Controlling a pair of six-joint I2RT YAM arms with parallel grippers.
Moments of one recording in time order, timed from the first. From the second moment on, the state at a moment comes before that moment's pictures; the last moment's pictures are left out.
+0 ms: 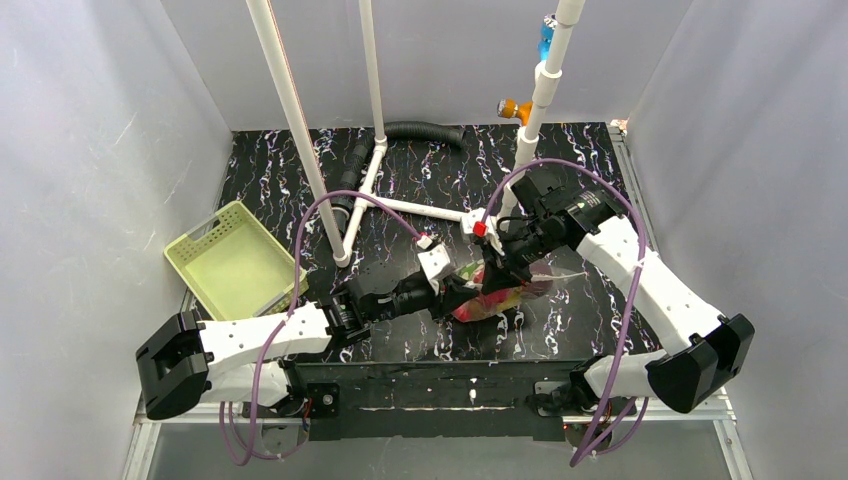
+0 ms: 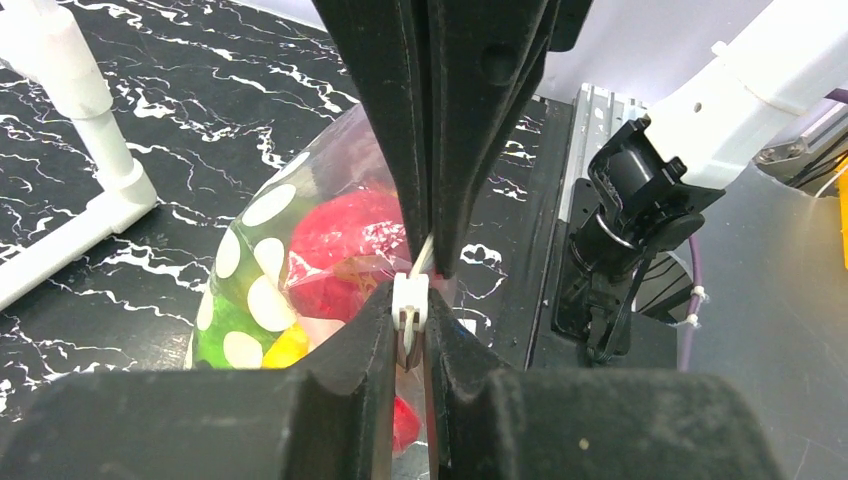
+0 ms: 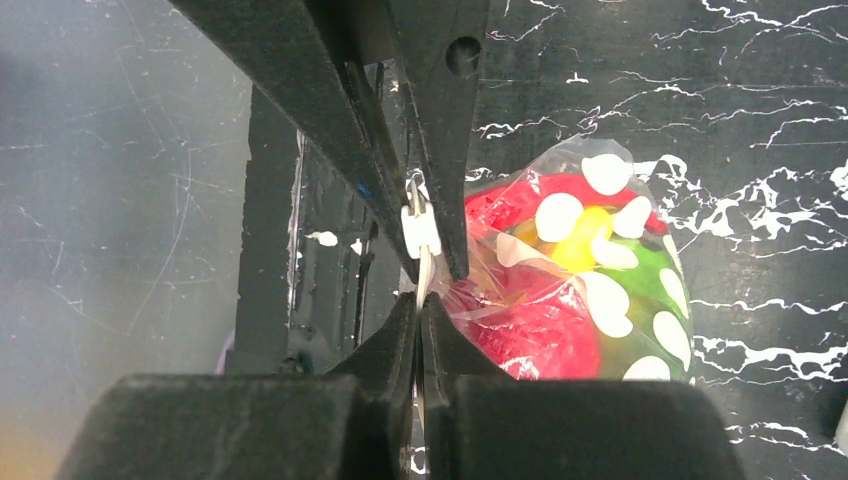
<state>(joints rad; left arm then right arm) -1.11 1.17 0.64 0.45 0.14 -0.12 0.60 1.31 1.36 -1.28 -0.85 -0.88</state>
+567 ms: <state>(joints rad) -1.10 1.09 0.41 0.73 0.14 -0.12 0.58 1.30 1.37 -1.29 -0.90 -0.84</state>
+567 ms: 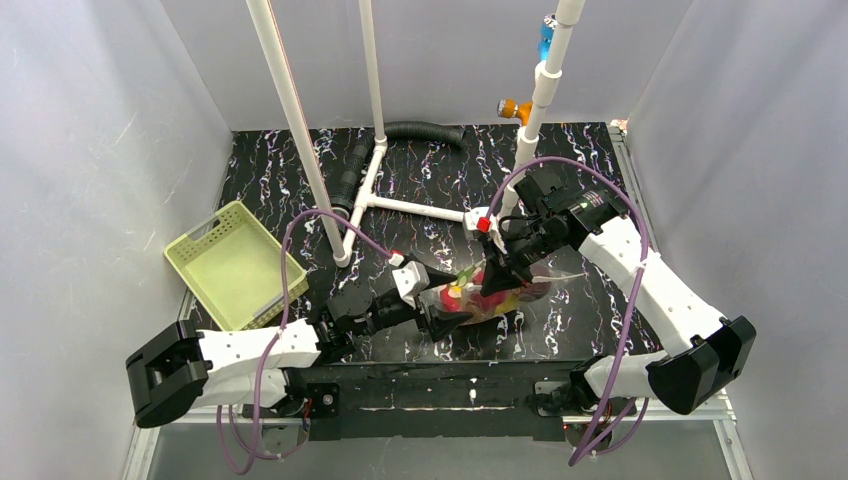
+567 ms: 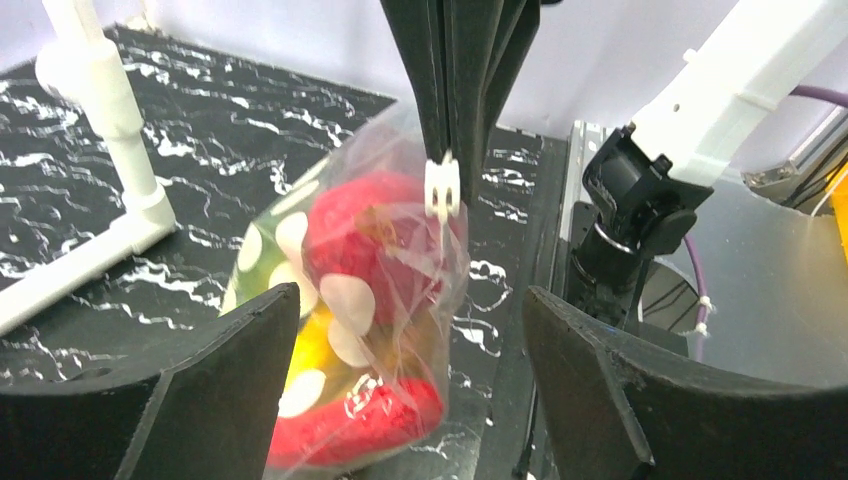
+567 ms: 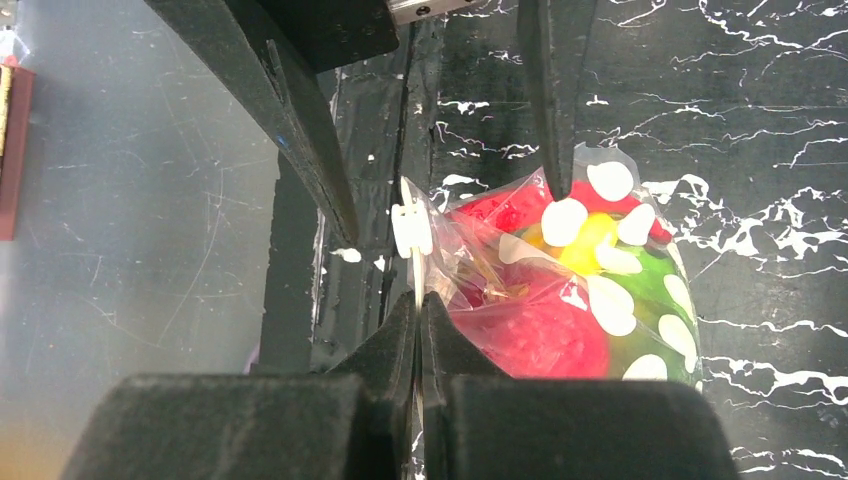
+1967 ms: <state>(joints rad) -1.10 1.21 0.52 0.75 0.17 -0.14 0.57 1.35 1.47 -1.30 -1.00 -0.83</state>
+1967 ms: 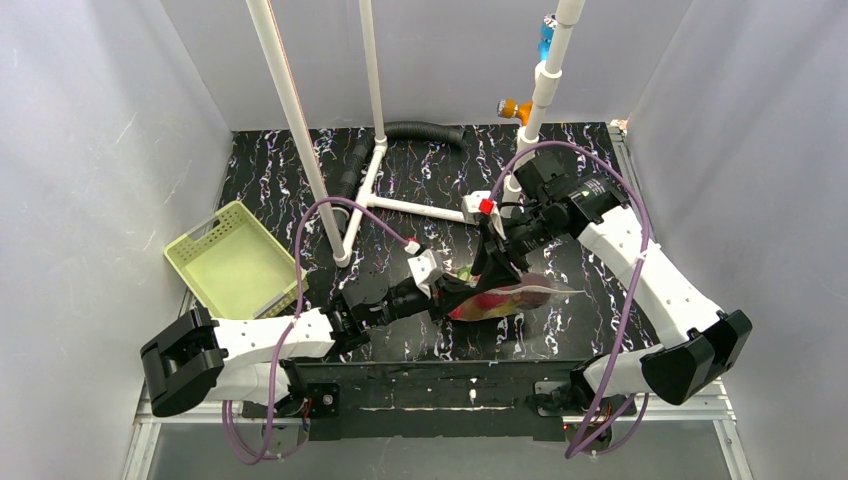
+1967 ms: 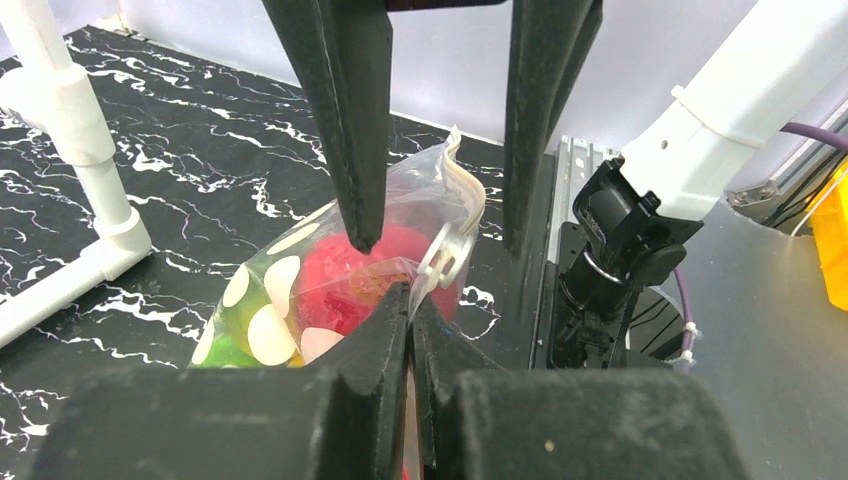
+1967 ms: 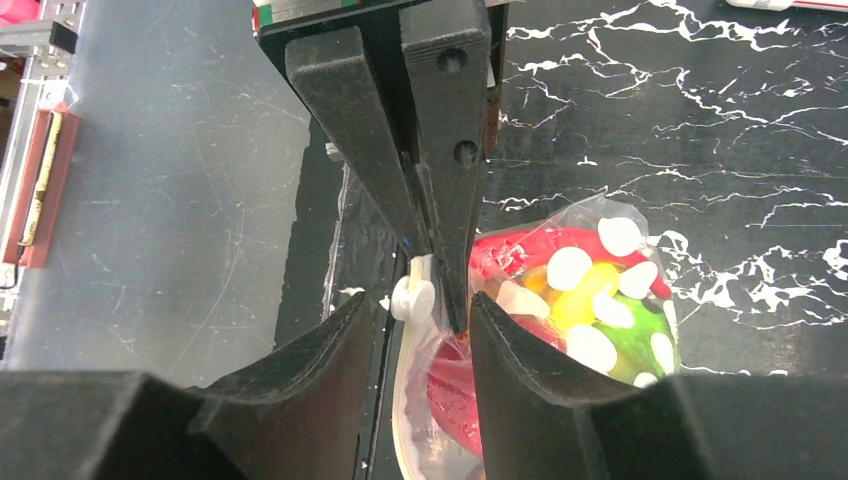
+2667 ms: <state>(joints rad) -1.10 1.20 0.55 0.68 0.14 -0.19 0.59 1.35 1.46 -1.27 -0.93 -0.77</state>
